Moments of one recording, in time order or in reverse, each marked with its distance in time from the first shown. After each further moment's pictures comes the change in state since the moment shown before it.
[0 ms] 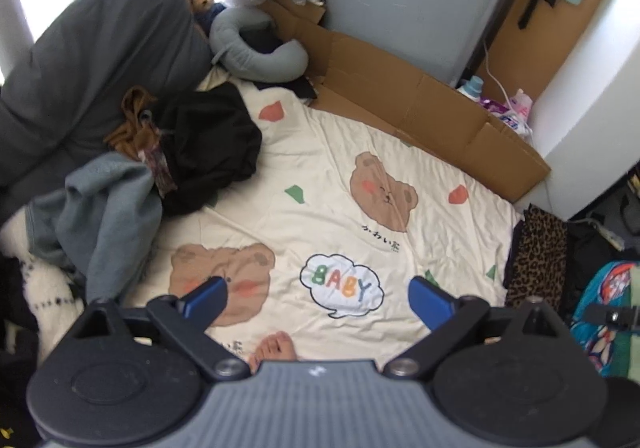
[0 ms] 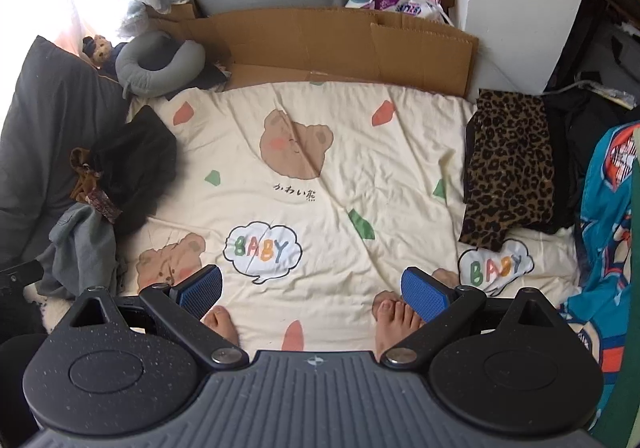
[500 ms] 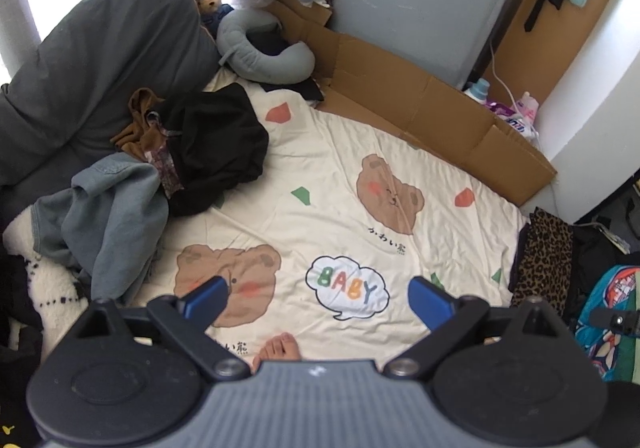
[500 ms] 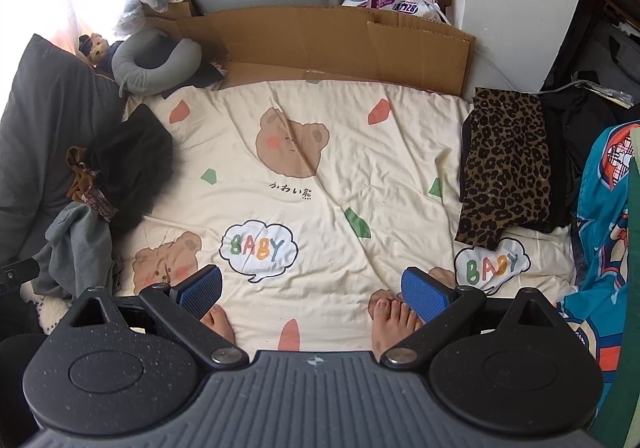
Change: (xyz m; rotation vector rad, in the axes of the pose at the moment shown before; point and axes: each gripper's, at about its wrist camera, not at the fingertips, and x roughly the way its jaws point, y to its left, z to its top) left arm 0.000 -0.004 -0.002 0.025 -0.017 0.024; right arm 0.000 0.000 0.000 -0.012 -0.005 -0.019
